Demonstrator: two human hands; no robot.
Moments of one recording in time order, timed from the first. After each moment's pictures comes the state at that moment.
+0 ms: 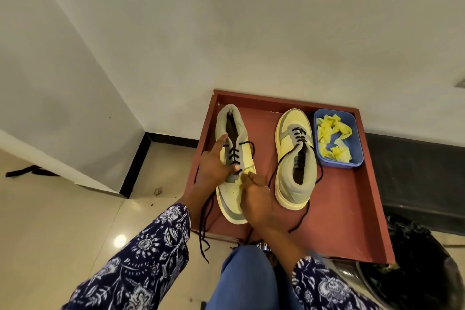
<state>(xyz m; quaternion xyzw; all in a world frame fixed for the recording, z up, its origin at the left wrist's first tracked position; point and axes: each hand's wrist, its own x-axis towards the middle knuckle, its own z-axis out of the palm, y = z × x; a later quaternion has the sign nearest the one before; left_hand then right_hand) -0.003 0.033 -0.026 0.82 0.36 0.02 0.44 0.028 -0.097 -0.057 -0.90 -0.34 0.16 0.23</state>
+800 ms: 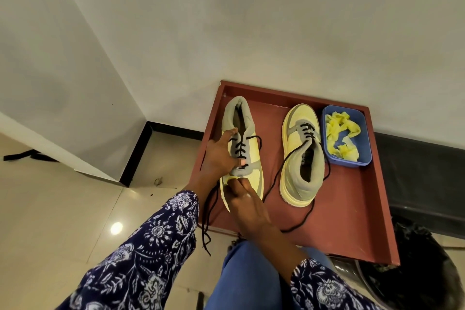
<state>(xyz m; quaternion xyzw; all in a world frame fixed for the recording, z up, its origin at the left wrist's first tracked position) 0.002 0.039 -0.025 0.84 0.34 0.03 0.42 -0.005 -0.096 -0.061 -0.82 -0.53 0.03 0.20</state>
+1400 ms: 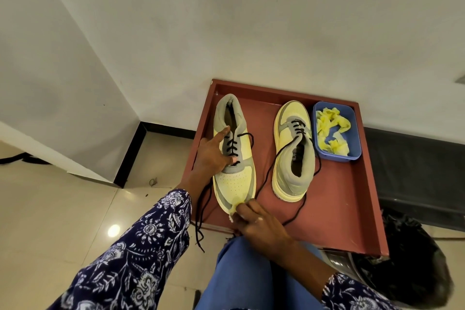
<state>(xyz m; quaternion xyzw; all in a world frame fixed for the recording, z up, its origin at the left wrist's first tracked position) 0.002 0.037 -0.027 0.84 0.36 0.00 0.41 0.000 -0.159 -0.075 -0.74 -0.65 -0.06 0.15</state>
